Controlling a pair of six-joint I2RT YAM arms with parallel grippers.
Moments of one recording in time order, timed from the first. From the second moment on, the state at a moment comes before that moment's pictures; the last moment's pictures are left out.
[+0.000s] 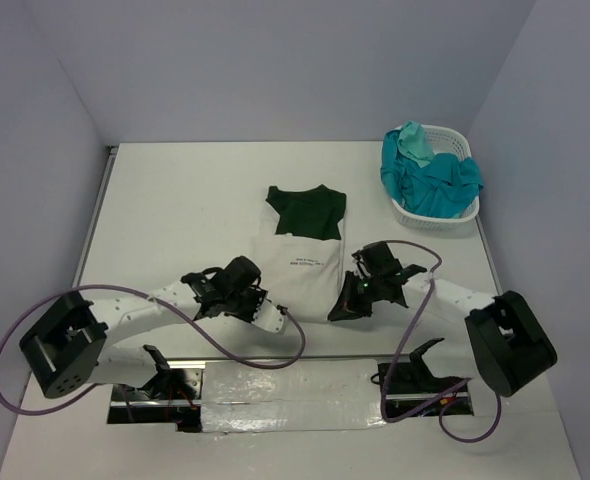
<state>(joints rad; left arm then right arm) -0.83 1.31 0.62 -0.35 0.13 1.09 0.48 1.29 0.48 -0.28 -0.53 0.78</state>
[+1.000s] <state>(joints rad) -0.40 1.37 1.23 -0.97 0.66 0.72 0.41 1.33 1.12 -0.82 -0.49 0.59</state>
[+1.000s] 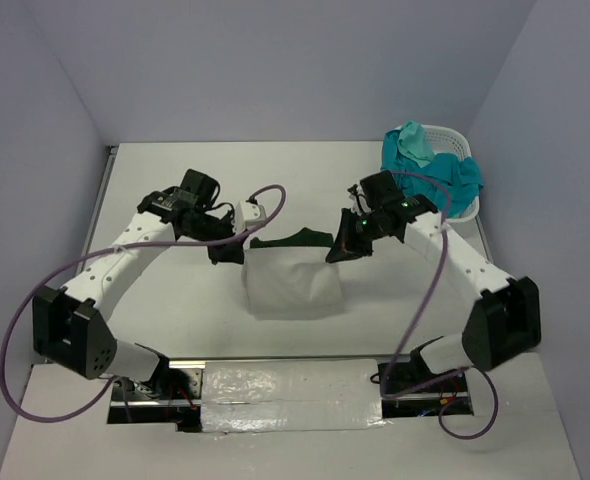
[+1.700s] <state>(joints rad) -0.22 1.84 1.42 -0.73 0.62 0.58 0.30 1.91 1.52 -0.74 -0.46 0.52</state>
